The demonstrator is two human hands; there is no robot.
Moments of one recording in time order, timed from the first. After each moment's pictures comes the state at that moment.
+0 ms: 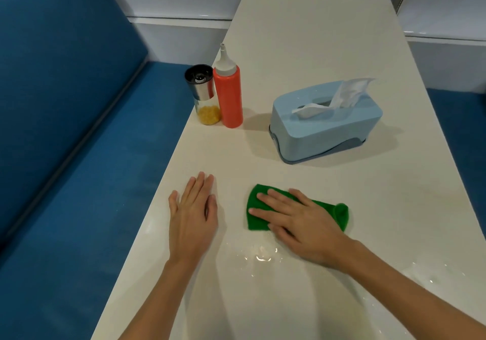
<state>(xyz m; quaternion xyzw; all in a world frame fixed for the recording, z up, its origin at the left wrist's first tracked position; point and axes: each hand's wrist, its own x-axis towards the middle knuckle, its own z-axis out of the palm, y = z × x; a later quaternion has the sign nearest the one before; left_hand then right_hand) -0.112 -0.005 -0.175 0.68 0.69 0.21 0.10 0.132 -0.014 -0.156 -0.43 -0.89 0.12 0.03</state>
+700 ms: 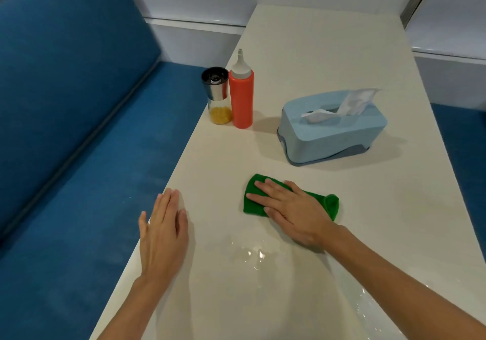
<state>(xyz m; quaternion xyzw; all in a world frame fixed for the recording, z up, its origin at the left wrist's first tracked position) -0.163 -0.051 -0.171 0.61 0.75 0.22 0.10 0.115 0.008 -0.148 -0.44 -0.88 0.18 0.03</state>
